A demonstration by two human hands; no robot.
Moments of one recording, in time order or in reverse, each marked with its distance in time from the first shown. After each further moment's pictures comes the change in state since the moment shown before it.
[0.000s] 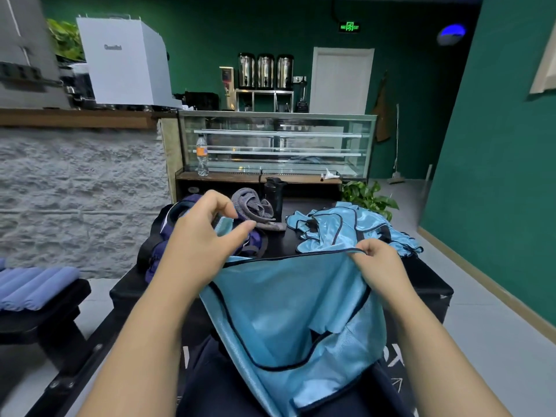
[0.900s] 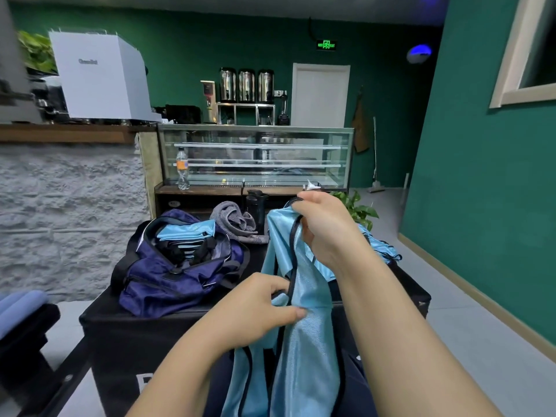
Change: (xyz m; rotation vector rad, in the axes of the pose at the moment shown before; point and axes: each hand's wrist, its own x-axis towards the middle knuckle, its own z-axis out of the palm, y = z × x) left_hand -0.028 0.018 0.059 -0.046 -0.809 -0.090; right_hand -0.009 -0.119 0.012 0.535 -0.155 0.076
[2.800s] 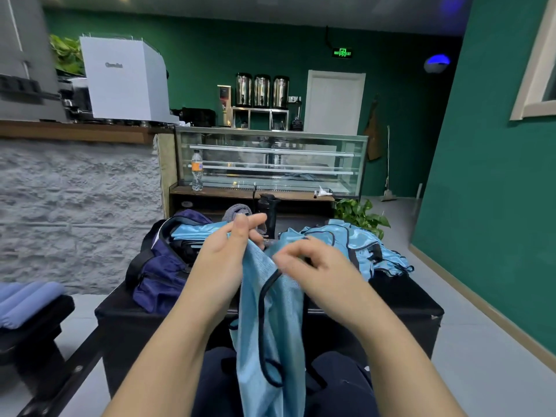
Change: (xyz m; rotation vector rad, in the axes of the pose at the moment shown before) left_hand -0.006 0.010 -0.036 -0.615 0.690 0.032; right_hand -0.068 0.017 -0.002 -0.553 -0.340 -0.291
